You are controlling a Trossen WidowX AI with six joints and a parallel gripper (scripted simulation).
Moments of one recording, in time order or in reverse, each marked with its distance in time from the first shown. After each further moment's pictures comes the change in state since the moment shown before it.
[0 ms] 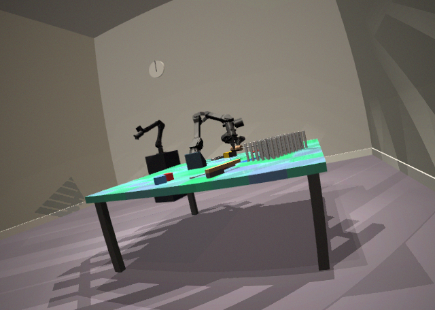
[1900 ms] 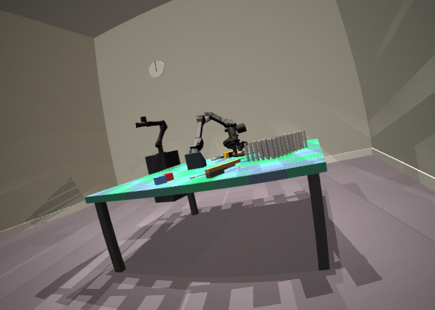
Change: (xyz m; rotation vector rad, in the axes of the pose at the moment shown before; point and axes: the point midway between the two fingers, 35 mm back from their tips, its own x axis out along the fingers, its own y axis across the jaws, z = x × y) arm 0.044 -0.003 -0.001 0.009 -0.002 0.009
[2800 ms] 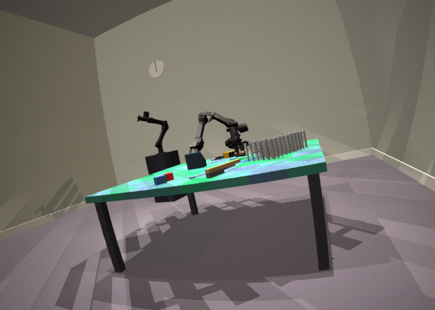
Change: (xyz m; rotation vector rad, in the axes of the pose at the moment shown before) arm 0.007 -0.001 -0.016 -0.001 0.001 0.000
